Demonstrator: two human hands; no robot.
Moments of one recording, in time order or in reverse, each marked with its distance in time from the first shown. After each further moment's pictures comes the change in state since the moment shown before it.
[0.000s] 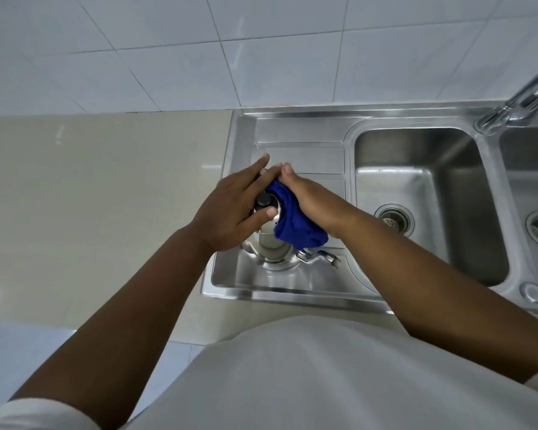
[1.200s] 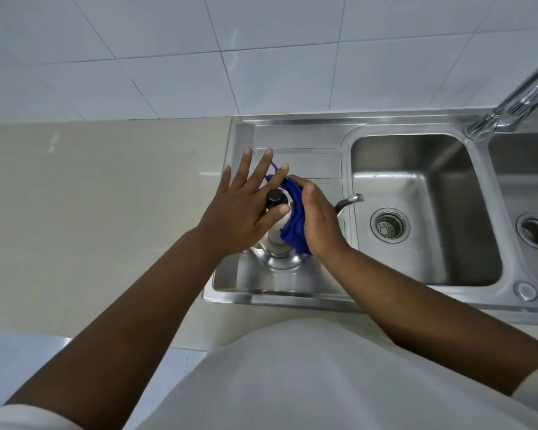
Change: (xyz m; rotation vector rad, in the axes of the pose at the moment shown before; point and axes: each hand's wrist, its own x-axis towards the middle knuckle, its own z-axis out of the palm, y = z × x) left_hand 0.004 0.020 -0.004 0.222 -0.082 -0.113; right_hand -0.002 0.042 0.036 0.136 0.521 -0.274
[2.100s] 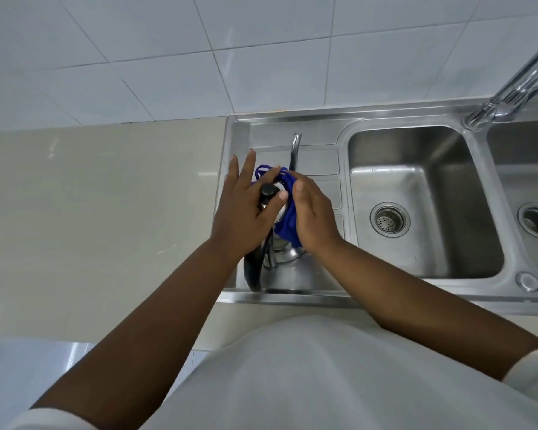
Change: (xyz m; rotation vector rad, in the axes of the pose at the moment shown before) left_hand 0.005 0.016 0.024 -0.418 0.194 -0.265; right_hand 0.006 0.006 0.004 -0.092 0.067 -0.119
